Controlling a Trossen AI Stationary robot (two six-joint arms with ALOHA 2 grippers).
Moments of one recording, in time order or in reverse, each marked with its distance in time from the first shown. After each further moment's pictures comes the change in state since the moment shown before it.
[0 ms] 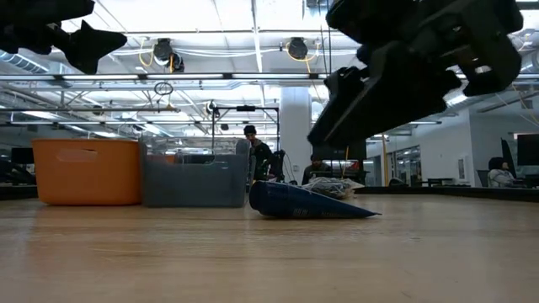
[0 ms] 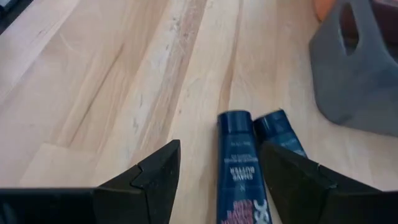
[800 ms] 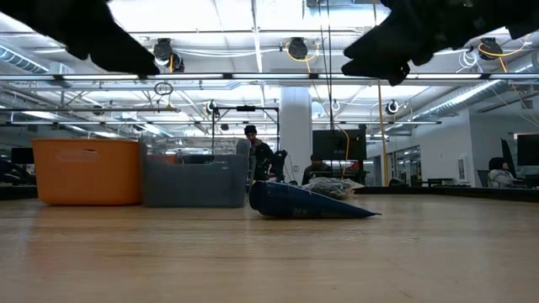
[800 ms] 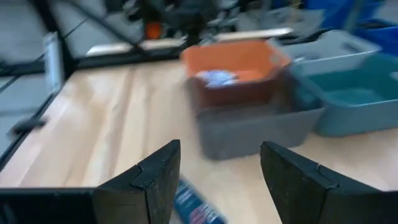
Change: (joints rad) left arm 0.094 0.493 0.354 -0.378 -0.227 -0.200; right arm -0.112 -0.549 -0.363 0.225 0.154 0.142
